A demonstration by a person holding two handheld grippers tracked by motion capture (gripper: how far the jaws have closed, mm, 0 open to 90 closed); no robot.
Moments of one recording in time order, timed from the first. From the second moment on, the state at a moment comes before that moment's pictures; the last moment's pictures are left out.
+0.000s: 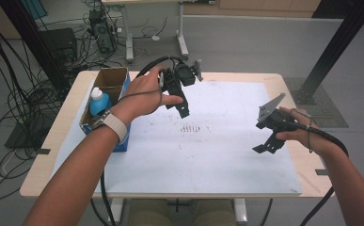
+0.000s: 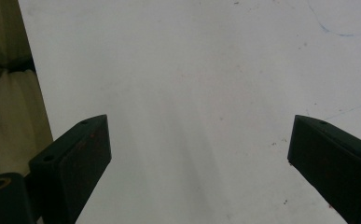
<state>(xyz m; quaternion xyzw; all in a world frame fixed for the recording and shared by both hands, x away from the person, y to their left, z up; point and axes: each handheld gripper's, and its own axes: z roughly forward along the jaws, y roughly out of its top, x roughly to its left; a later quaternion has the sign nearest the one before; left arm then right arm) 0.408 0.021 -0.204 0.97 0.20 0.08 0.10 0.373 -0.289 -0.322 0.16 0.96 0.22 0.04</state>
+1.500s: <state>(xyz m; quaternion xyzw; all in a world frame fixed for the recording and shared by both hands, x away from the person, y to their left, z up) 0.409 0.024 -0.203 0.97 0.21 0.08 0.11 0.372 -0.290 -0.324 0.17 0.96 0.23 0.04</state>
